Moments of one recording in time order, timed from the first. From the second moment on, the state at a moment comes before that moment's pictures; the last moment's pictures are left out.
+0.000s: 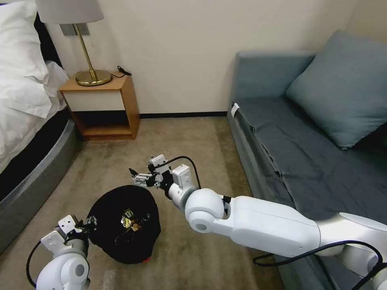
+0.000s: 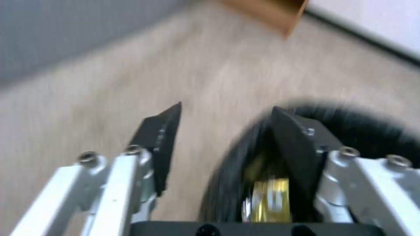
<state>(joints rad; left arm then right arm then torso) 1.52 -1.44 -0.83 -2.05 -0.61 0.43 -0.36 -0.25 1.12 -0.82 1.89 1.06 -0.19 0.59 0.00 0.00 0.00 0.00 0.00</state>
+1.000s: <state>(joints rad) 1.55 -1.40 -0.78 -2.15 -0.29 0.14 0.05 -1.35 0.98 0.34 2.30 0.27 -0.16 0.47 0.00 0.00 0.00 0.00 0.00</state>
